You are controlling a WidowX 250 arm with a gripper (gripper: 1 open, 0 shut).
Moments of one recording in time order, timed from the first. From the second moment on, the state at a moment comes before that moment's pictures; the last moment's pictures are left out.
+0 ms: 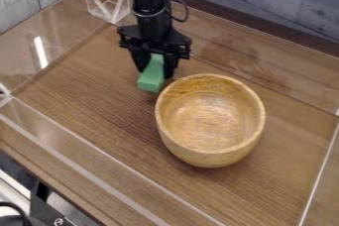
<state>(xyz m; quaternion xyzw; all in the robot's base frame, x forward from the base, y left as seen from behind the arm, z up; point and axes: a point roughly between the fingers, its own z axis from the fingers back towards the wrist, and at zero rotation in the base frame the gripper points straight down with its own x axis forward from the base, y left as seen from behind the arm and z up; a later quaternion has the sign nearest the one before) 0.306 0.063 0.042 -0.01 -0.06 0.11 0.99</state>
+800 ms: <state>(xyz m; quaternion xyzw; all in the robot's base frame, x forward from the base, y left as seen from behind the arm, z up) 0.306 0.064 0.043 0.00 -0.05 0.11 0.99</state>
